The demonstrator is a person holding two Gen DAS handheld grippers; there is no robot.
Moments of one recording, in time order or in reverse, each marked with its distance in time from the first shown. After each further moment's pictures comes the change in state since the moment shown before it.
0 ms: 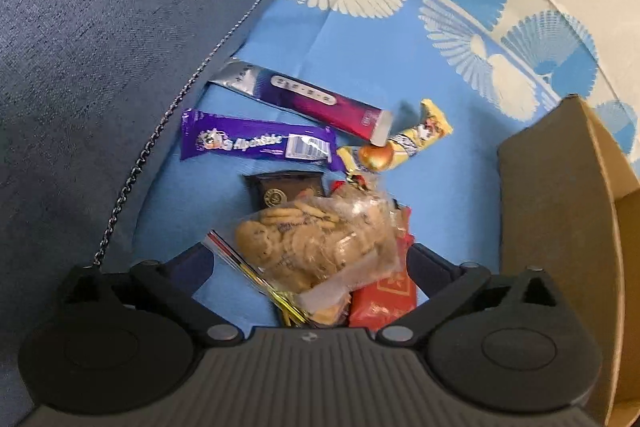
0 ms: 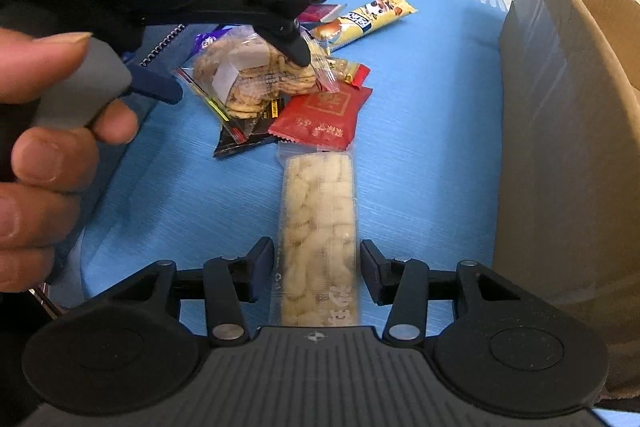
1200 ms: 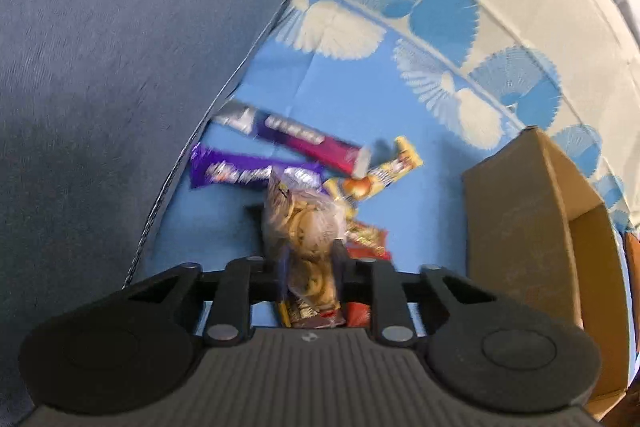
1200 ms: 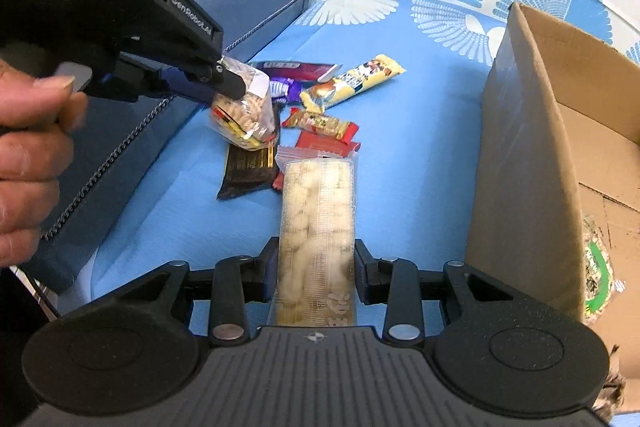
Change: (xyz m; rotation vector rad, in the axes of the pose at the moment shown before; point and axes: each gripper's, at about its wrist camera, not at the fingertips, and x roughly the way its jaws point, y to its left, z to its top) left arm -0.035 0.020 0.001 -0.010 -0.084 -0.100; right arm -0.034 -0.003 -0.007 -0.054 -0.133 0.009
